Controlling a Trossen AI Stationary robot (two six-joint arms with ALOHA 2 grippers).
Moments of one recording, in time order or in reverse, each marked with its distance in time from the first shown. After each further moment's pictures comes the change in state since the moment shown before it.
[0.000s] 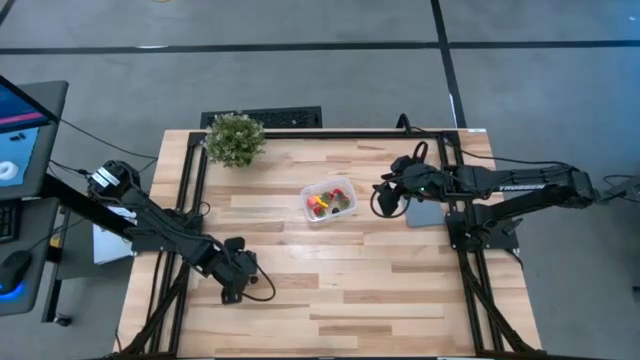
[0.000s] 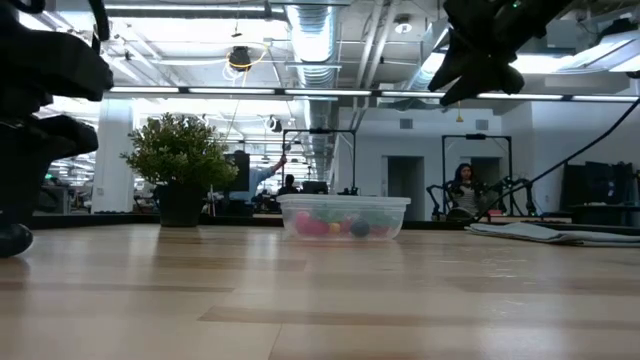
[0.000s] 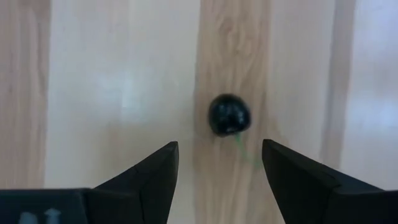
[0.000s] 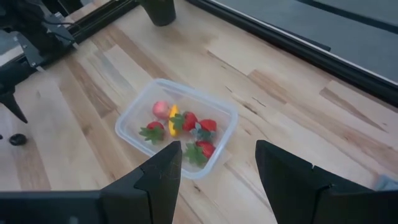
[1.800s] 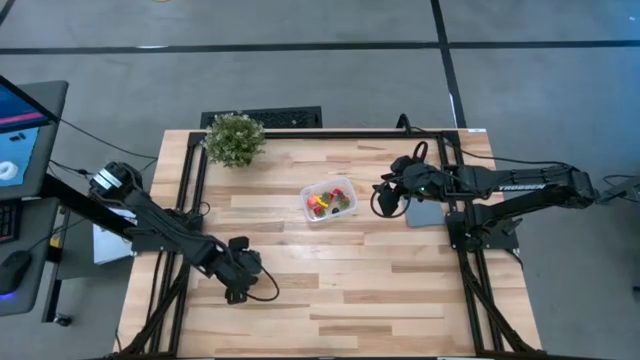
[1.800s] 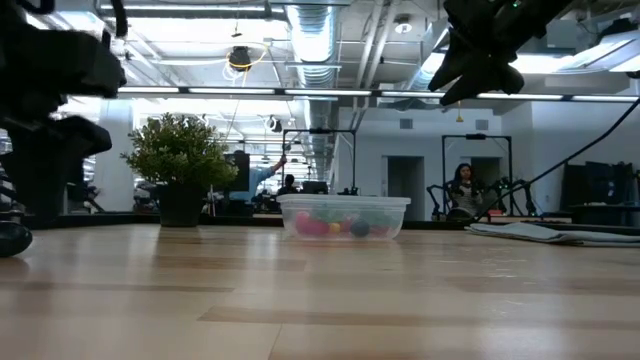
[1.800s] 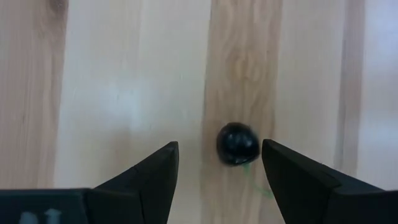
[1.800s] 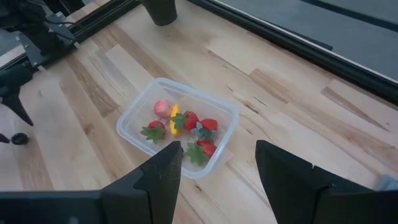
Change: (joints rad) left arm 0.013 0.031 0.000 0.065 -0.055 0.027; right arm -0.002 -0.001 0.000 0.000 -0.008 0.001
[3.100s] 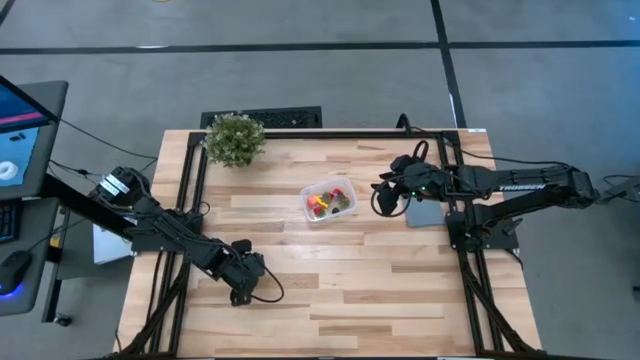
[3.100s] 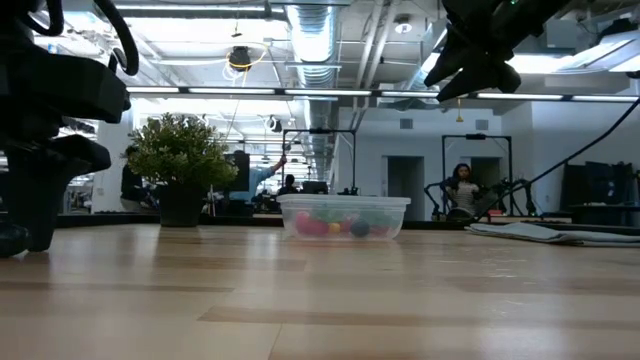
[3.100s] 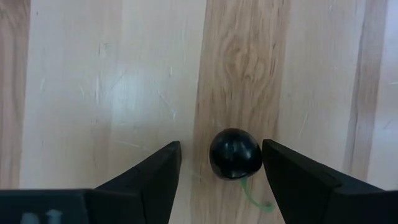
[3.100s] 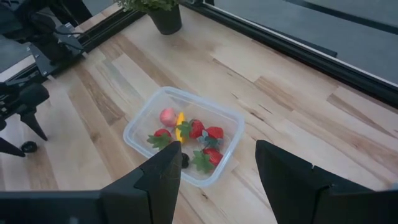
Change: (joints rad) left arm 0.023 0.098 0.010 0.049 0.046 -0.020; right arm 0.000 0.000 0.000 0.037 0.000 -0.001
